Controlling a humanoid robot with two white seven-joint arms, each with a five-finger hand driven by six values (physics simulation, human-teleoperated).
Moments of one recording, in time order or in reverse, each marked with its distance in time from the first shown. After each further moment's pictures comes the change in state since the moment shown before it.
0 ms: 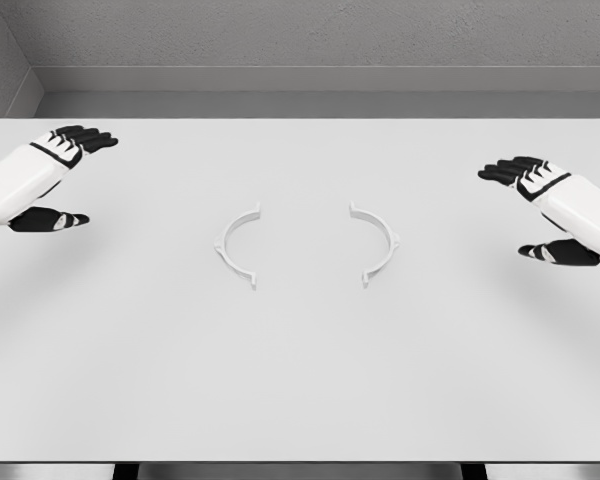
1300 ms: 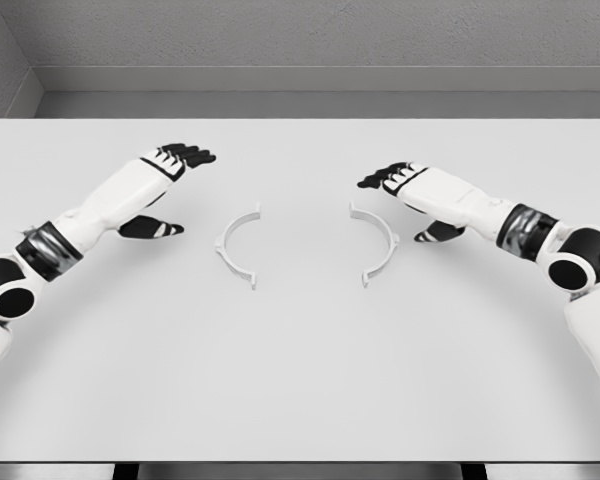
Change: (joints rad) left arm -0.146 -0.266 -0.168 0.134 -0.105 0.000 0.000; right arm -0.400 0.207 0.412 0.359 0.311 0.000 0.005
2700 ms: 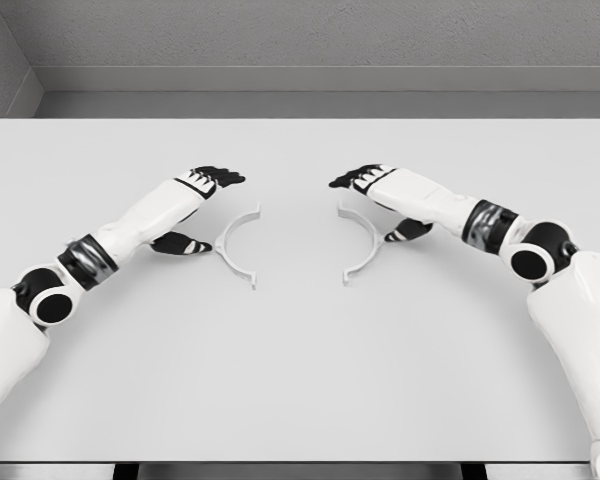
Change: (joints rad) left arm -0.023 -0.080 -0.074 0.096 -0.001 0.000 0.000; right arm -0.066 0.092 0.042 0.102 0.017 0.000 0.001
